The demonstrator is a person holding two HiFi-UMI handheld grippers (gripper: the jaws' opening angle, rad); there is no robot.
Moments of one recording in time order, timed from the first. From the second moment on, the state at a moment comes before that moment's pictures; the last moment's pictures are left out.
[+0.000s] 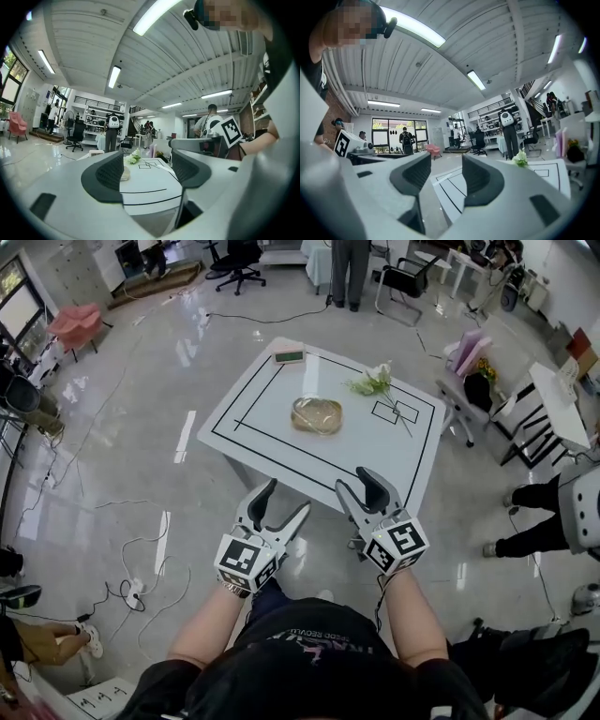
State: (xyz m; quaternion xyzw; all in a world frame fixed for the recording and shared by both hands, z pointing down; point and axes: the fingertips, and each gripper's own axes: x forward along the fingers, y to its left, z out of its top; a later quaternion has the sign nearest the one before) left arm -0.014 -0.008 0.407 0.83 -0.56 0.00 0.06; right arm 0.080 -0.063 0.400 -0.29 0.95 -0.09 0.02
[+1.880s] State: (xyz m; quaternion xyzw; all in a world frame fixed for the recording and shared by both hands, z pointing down) left arm -0.145 -0.166 0.437 0.92 -0.37 0.02 0.10; right arm -0.010 -0.225 0.487 -0.50 0.83 -0.25 0.03
